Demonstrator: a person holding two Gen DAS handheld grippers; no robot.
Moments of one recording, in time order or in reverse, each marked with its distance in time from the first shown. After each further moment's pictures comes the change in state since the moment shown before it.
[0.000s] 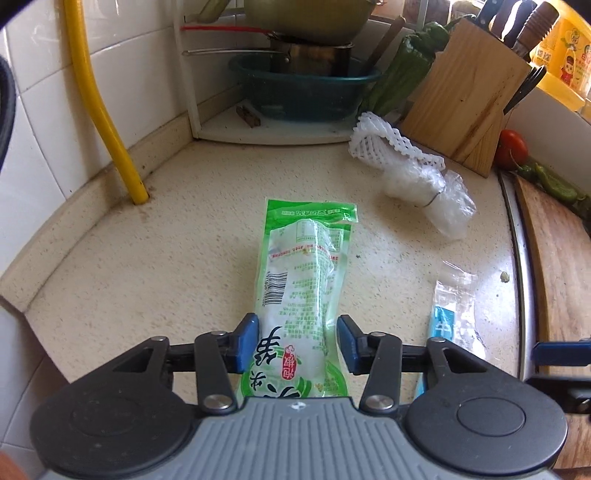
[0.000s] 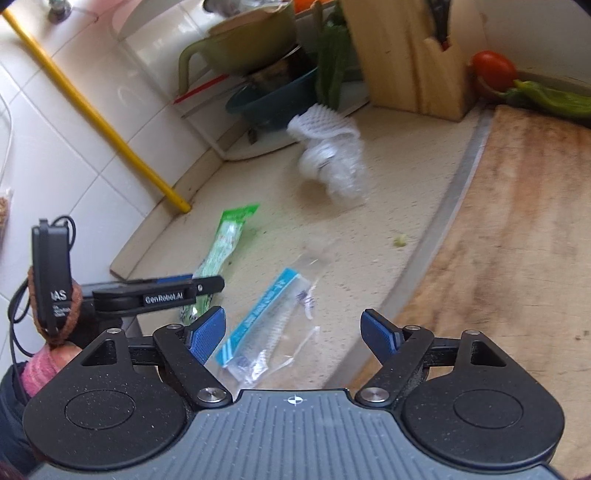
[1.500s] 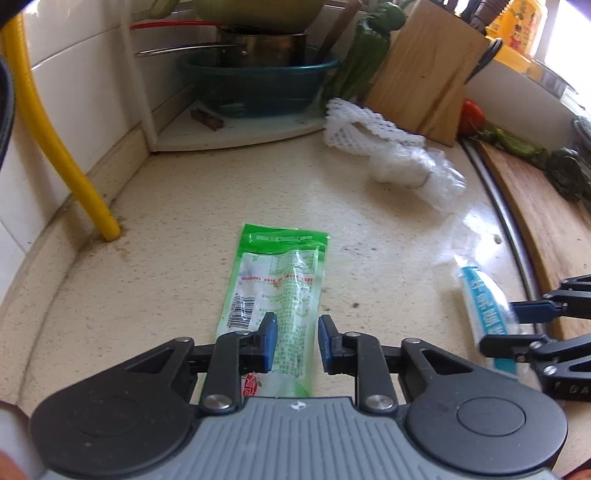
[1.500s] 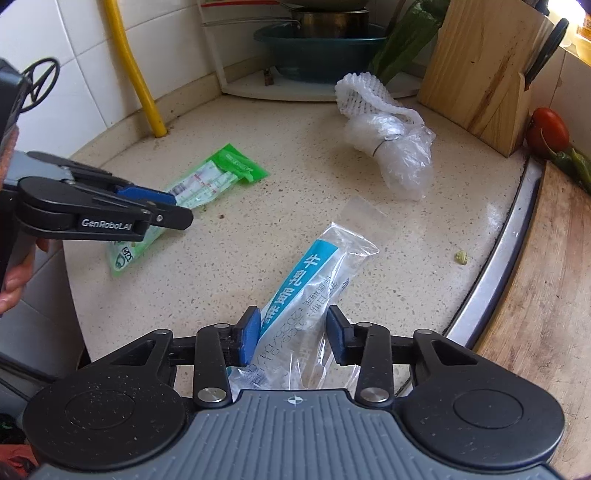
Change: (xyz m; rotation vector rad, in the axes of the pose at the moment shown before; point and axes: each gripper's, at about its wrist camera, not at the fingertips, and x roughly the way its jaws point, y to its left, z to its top) left arm 0.021 0.050 0.022 0.195 0.039 -0.178; right arm 0.077 0.074 -0.012 -0.258 0.079 -0.300
